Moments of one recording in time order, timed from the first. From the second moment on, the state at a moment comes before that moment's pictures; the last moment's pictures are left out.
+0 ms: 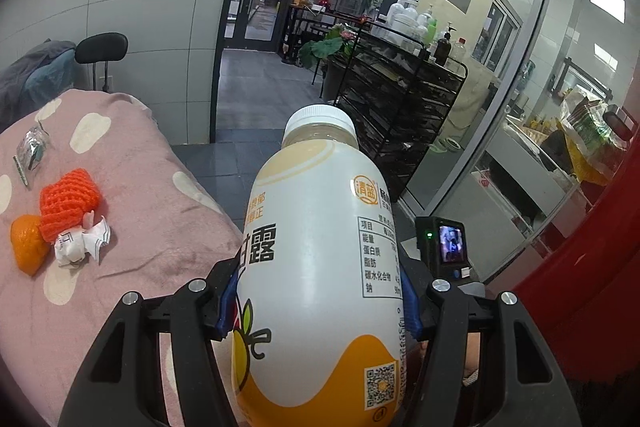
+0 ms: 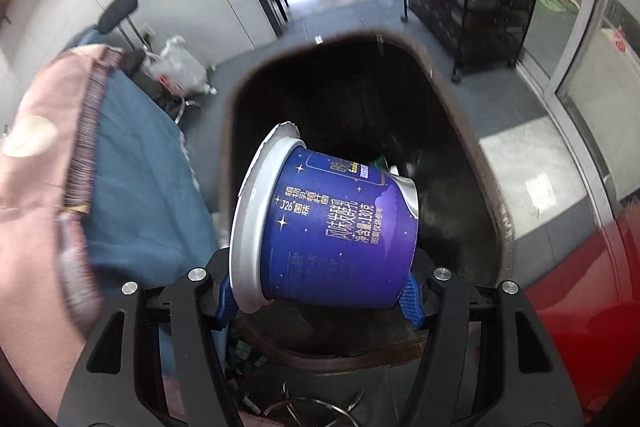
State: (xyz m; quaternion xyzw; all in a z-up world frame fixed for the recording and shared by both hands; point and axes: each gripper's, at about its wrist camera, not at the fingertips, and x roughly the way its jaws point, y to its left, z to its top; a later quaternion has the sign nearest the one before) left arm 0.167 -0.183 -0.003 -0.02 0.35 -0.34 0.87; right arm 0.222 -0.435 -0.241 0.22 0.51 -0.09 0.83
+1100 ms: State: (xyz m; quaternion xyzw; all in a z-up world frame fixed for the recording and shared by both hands) left arm 0.207 -0.294 -0.076 0.00 0.48 -0.39 0.79; right arm 0.139 -0.449 -0.210 0.23 0.45 -0.16 0.85
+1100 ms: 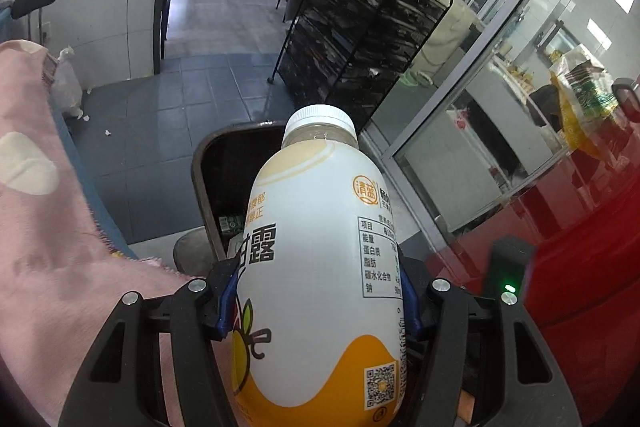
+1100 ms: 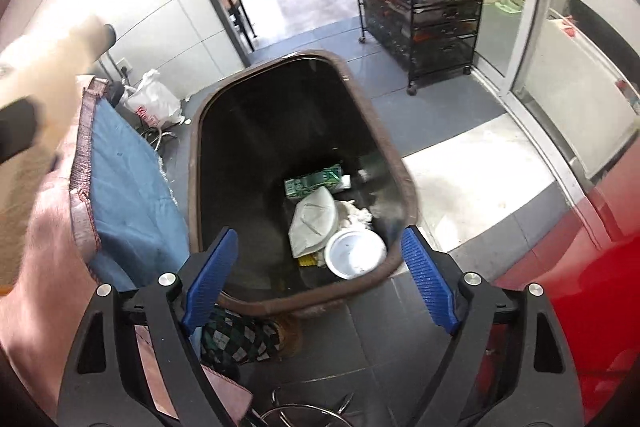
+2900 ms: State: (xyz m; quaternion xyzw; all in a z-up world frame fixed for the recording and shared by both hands) left arm 0.176 -0.211 -0.018 0.01 0.40 -0.33 0.86; right arm 0.141 -0.394 -0.147 0.19 0.41 -0.09 0.89
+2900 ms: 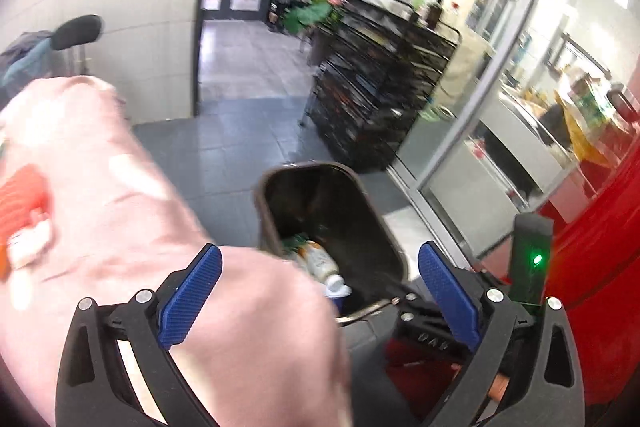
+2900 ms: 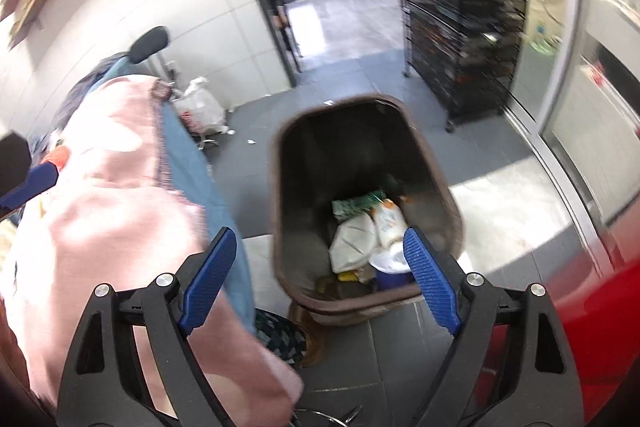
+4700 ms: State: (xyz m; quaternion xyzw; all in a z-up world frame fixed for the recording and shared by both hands) left arm 0.245 0.053 -0.050 -0.04 0.44 -0.05 0.90; right arm 0.350 -0.094 -0.056 0.02 0.45 0.22 0.87
